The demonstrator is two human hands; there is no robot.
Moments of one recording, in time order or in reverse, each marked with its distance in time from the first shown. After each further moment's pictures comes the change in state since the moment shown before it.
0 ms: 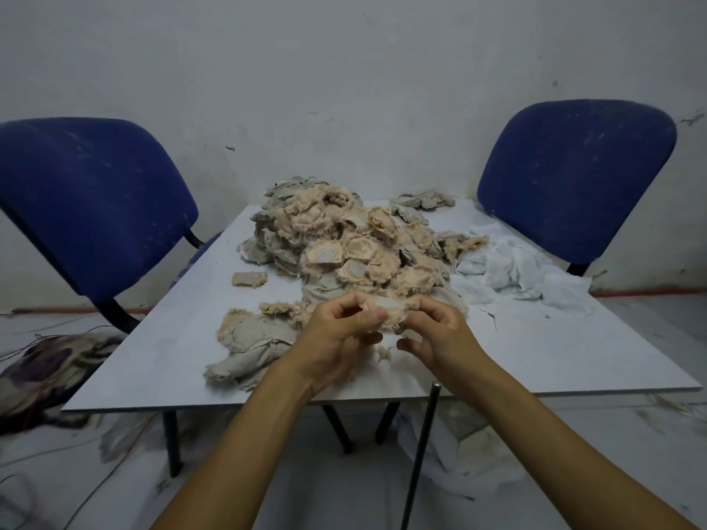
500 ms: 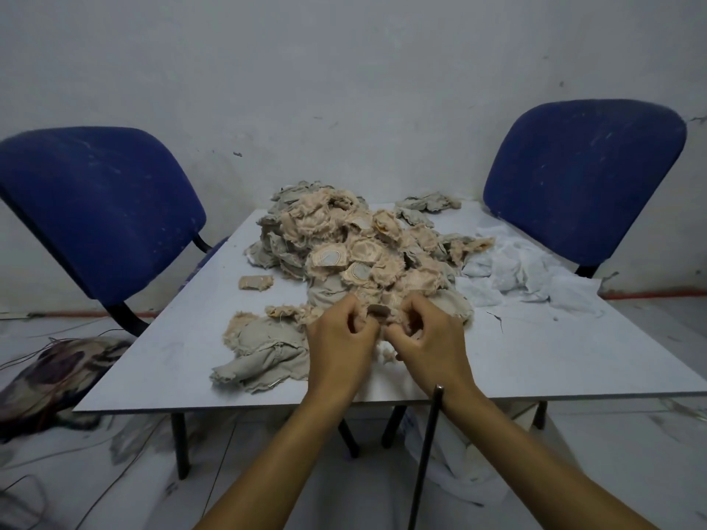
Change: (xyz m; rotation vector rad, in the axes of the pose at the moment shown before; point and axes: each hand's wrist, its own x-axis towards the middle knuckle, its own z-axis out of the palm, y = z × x) left_hand -0.003 -0.022 0.014 0.944 0.603 0.356; right_hand -0.006 0.009 0.022 -0.727 0.286 -0.440
